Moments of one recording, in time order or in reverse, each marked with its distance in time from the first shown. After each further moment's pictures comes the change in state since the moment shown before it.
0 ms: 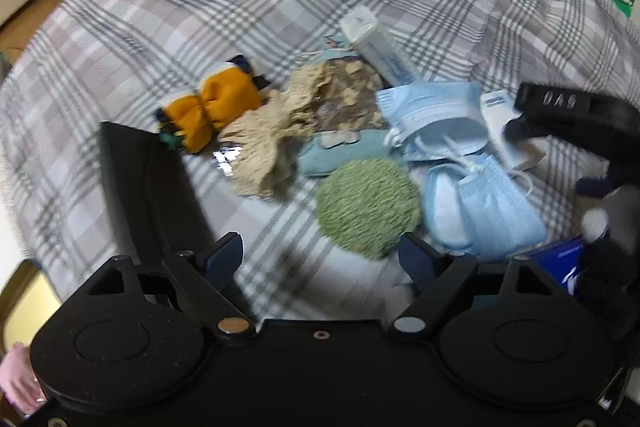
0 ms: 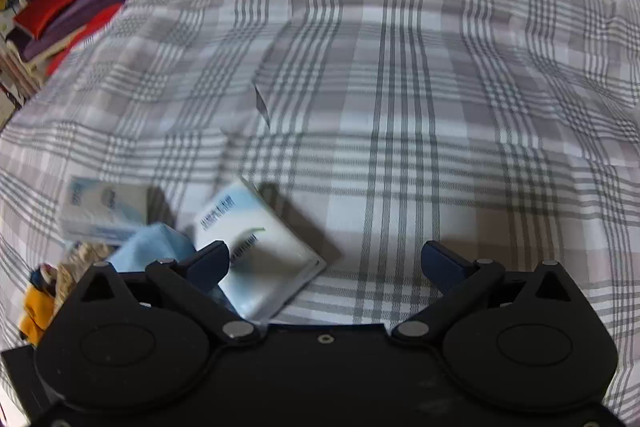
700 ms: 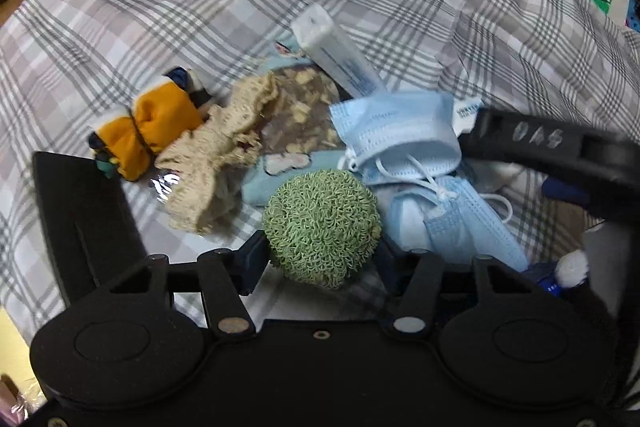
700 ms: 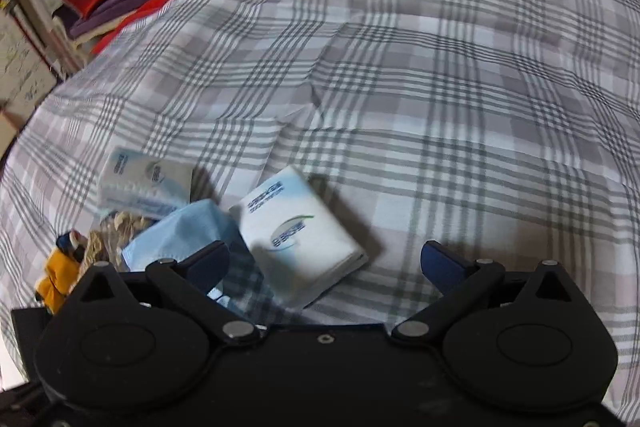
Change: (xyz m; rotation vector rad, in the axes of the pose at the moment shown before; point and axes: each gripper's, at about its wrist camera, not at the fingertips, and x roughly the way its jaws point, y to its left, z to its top) left arm 0.023 -0.010 0.019 0.031 0.005 -0.078; right arm -0.008 0.015 -0.008 -0.123 -0.033 0.101
